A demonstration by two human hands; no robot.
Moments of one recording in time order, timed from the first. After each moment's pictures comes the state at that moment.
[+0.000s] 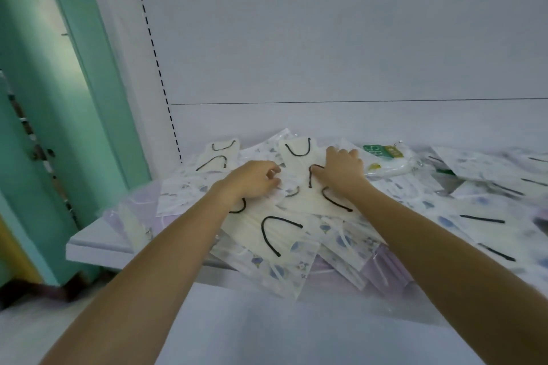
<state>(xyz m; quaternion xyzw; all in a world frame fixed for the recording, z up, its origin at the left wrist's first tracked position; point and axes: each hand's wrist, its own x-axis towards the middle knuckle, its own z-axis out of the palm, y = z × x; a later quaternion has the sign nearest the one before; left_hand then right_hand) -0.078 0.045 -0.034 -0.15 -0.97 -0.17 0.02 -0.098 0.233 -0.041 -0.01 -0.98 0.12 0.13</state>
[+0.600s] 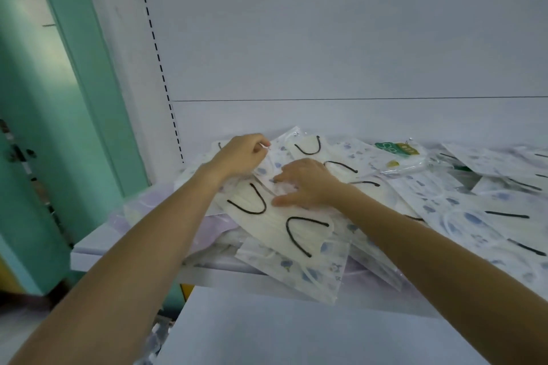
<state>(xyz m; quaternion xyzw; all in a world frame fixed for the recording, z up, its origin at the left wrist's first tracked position) -0.102 -0.011 -0.012 -0.17 -0.94 -0.26 0.12 -0.088 0.166 -0.050 0.25 -0.96 0.09 0.07</state>
